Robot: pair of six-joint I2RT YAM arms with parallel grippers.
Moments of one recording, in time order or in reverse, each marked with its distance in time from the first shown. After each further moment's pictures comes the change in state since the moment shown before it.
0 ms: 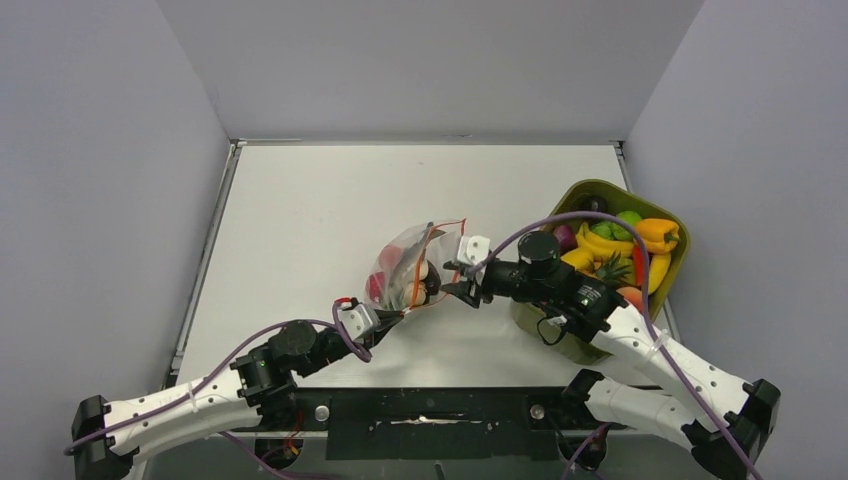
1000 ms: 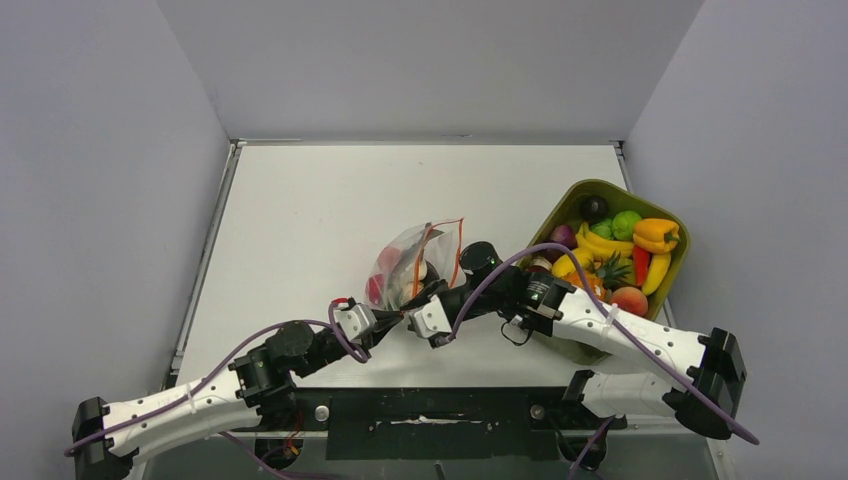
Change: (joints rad) left arm 0.000 -0.019 -0.002 0.002 0.012 -0.008; right arm 0.219 0.220 0.066 -0.066 -0.261 -0.613
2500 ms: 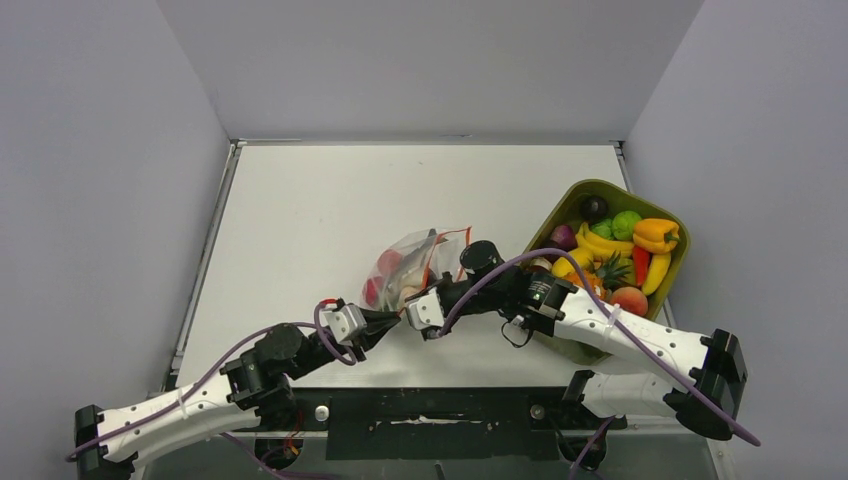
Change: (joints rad) left arm 0.000 -0.080 -0.003 -0.024 0.020 -0.025; right arm -0.003 0.005 0.014 0.002 0.147 0.009
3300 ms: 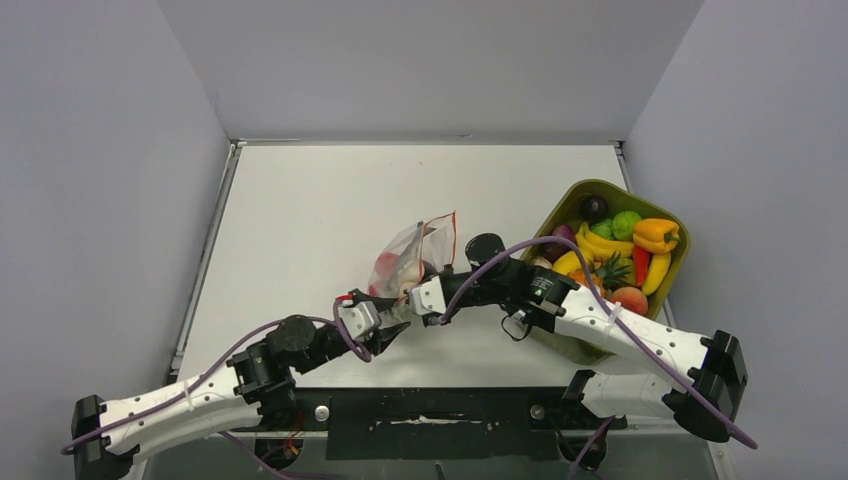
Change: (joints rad) left arm 0.000 0.150 0.075 -0.020 -0.007 0.065; right arm -0.035 0.002 0.000 0.074 -0.027 0.091
